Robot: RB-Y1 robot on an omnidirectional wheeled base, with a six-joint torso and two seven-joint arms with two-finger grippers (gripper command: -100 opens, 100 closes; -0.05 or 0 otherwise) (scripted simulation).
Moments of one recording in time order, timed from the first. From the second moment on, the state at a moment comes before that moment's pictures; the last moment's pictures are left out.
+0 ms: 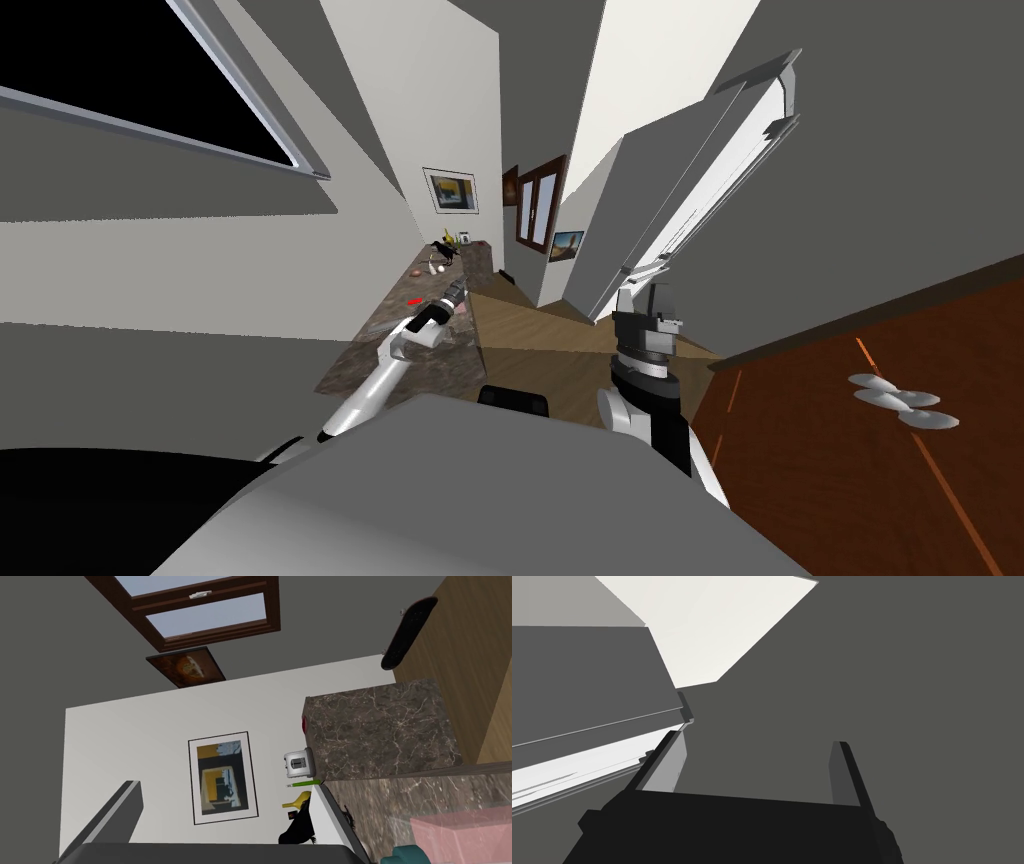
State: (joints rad) left arm 0.09 0.48 0.01 -1.98 0.18 0.25 0.08; right arm 0.51 -0.04 0.02 -2.36 0.10 -0.56 0.03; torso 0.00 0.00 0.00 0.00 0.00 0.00
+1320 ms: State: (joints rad) left arm -0.12 0.62 0.05 -1.82 0.33 0.66 0.08; right arm 0.51 -0.04 0.02 -2.36 0.10 -0.56 0.03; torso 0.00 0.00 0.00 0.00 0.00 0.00
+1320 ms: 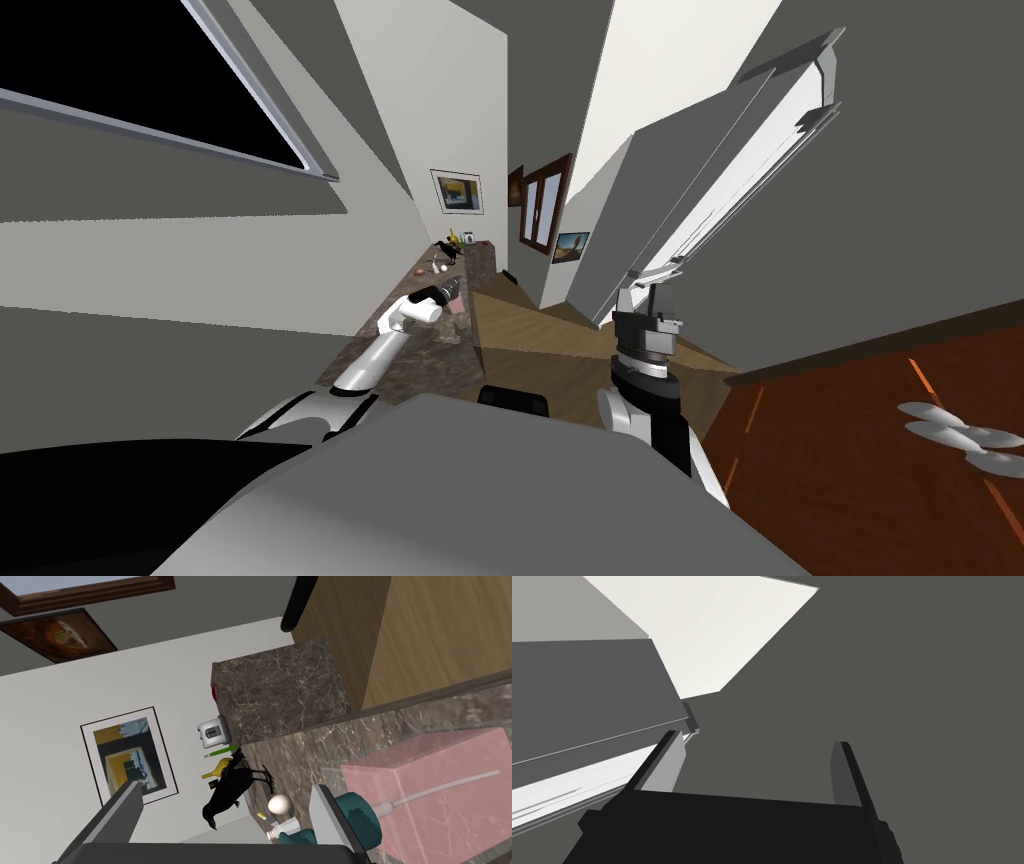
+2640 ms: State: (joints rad) left arm -0.29 0.72 0.09 -1.70 0.46 1.04 0.08; right arm 0.51 -0.04 0.02 -2.36 0.10 -0.56 0.03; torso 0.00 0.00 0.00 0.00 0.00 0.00
